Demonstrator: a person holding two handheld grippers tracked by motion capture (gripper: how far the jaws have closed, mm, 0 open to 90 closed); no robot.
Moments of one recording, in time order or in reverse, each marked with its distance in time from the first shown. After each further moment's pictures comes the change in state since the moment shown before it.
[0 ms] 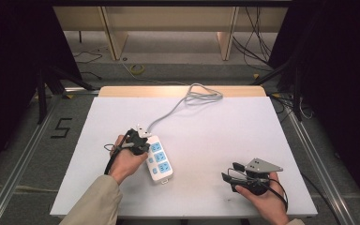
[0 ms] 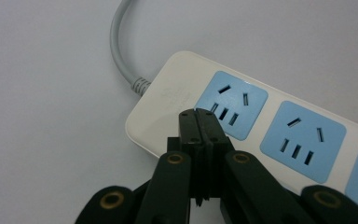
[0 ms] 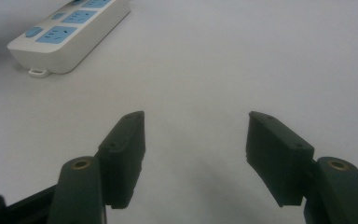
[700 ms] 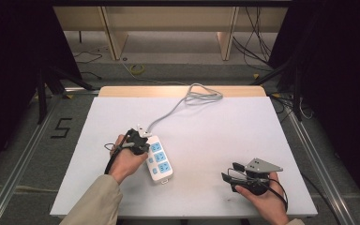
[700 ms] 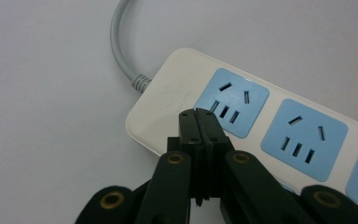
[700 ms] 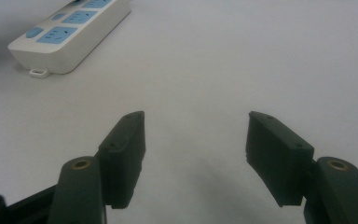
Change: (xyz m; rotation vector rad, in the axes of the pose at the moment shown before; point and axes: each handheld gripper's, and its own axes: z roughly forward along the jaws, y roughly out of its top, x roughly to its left) left arm -0.001 0.001 0.000 0.017 0.010 0.003; right arm 0.000 0.000 0.000 0.001 0.002 0.003
